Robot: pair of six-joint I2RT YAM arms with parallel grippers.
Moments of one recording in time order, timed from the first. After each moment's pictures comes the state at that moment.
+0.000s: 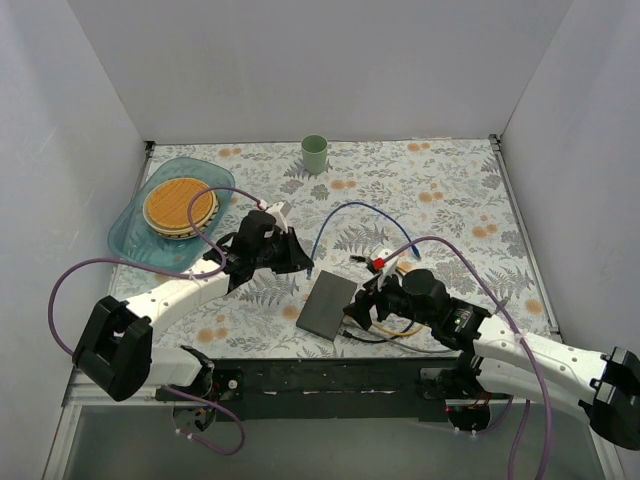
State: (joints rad) left arm -0.60 1.29 0.76 -0.13 0.22 -0.67; right arm 0.97 0.83 0.38 0.04 -0.04 0.19
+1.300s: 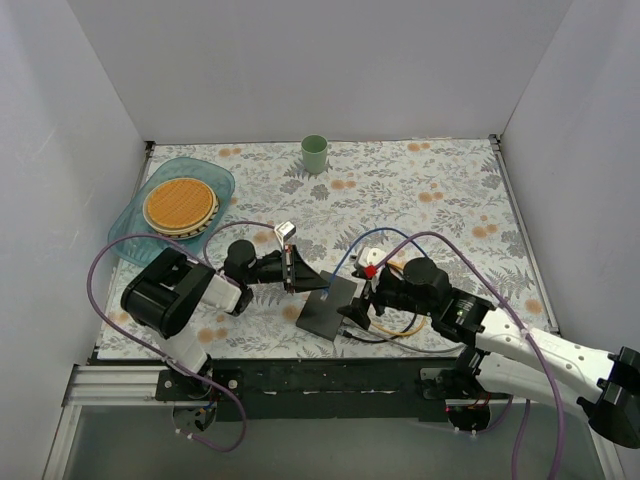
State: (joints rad) left arm -0.50 1.72 0.39 1.32 1.00 -1.36; right arm 0.97 0.81 0.50 -0.01 -0.21 -0.08
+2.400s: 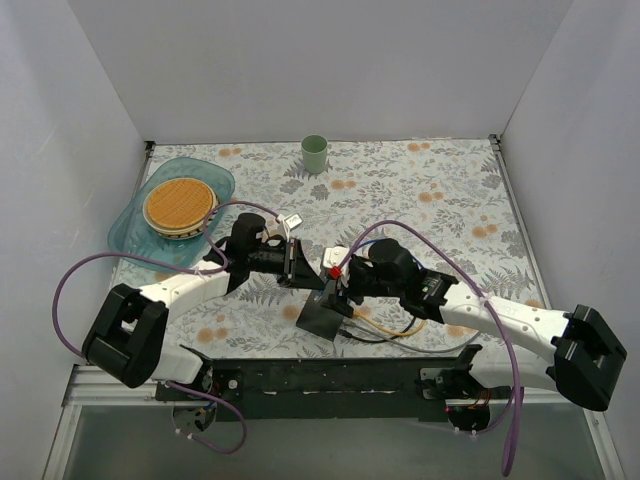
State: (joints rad) left arm -0.50 1.37 0.65 0.16 0.98 -0.85; right arm 0.97 1.15 0.68 0.03 -0.36 -0.32
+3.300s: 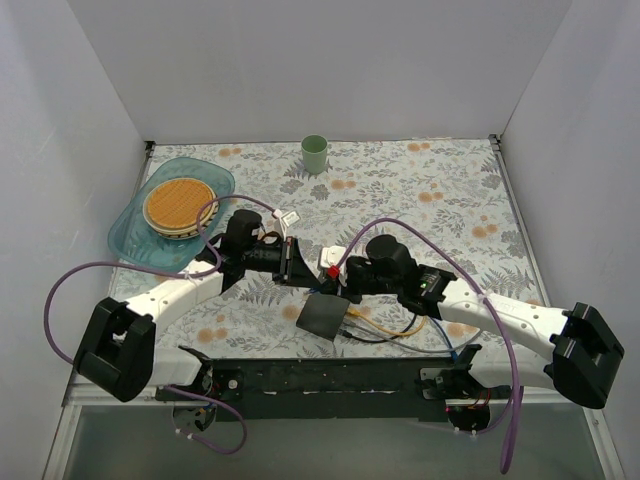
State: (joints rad) left arm -0.50 1.29 0.70 -0.02 0.96 -0.70; right arm 0.97 1.17 0.72 -0.01 -0.41 -0.34
